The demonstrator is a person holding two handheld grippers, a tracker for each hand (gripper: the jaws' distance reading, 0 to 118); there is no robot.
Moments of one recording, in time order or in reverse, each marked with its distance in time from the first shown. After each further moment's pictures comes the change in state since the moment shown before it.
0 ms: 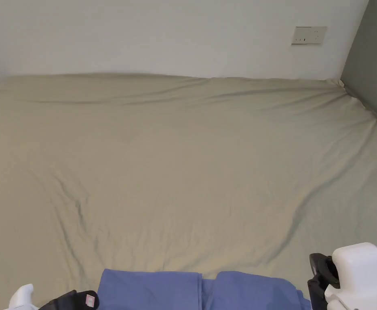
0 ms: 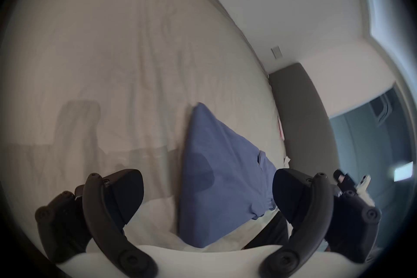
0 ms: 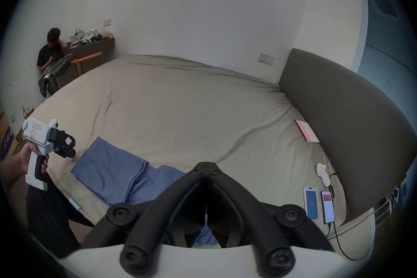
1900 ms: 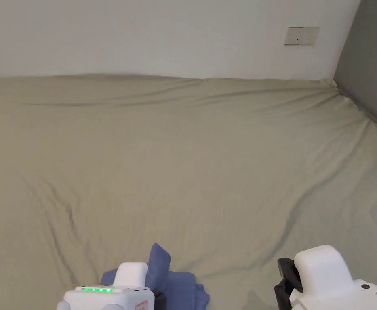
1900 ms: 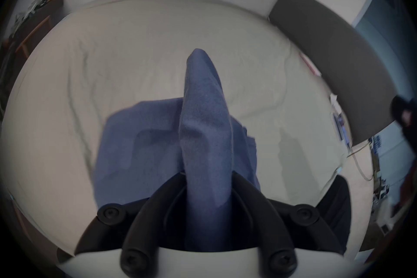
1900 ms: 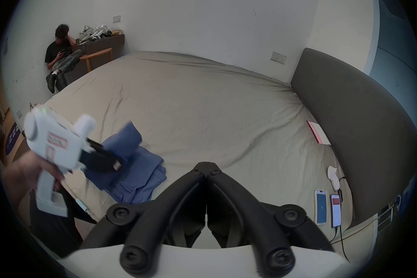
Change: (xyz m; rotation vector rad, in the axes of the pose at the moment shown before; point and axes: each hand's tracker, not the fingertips) left arm 0.189 -0.062 -0.126 -0.174 0.408 -0.572; right arm -0.019 0.006 -0.014 -0.017 0.067 0.023
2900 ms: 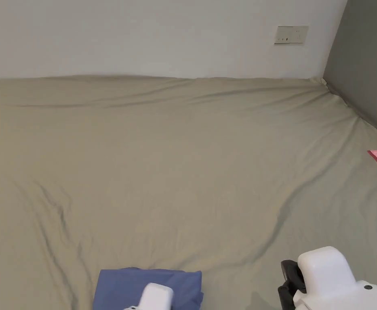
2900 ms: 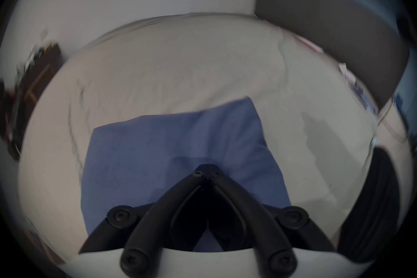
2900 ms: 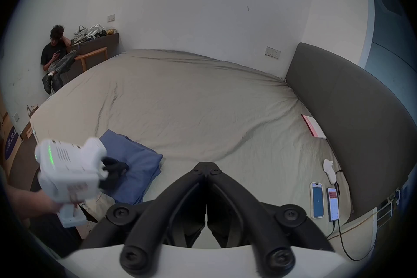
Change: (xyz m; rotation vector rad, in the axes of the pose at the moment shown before) left arm 0.053 -0.048 -0.042 0.163 0.182 -0.291; right arm 0.014 -0.012 0.008 -0.023 -0.025 -0.021
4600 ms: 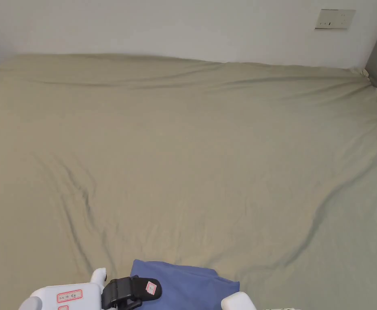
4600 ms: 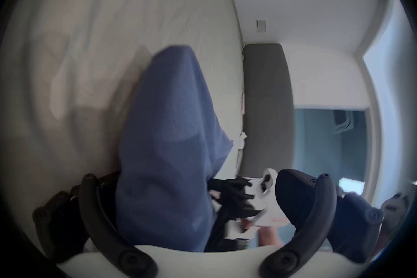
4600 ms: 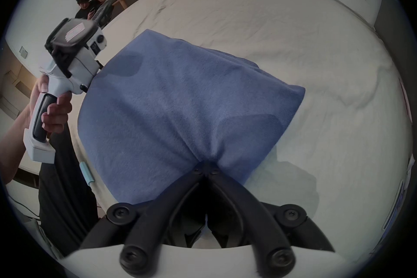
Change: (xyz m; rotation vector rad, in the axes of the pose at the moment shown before) left arm -0.211 -0.049 -0.056 -0.204 -1.006 1.008; right arm -0.101 -0.067 -0.187 -0.481 0.499 0.060
